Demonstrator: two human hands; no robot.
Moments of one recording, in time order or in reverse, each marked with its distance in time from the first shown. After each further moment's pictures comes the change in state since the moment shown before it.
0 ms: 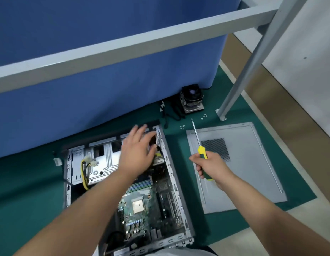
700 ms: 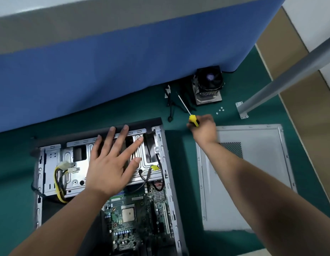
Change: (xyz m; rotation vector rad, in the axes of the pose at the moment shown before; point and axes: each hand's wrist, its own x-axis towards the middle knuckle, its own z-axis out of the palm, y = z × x) left_hand 0.000 -0.085 0.052 0.336 0.081 0.048; right_hand 0.220 -0.028 0.031 -0.637 0.264 -0.289
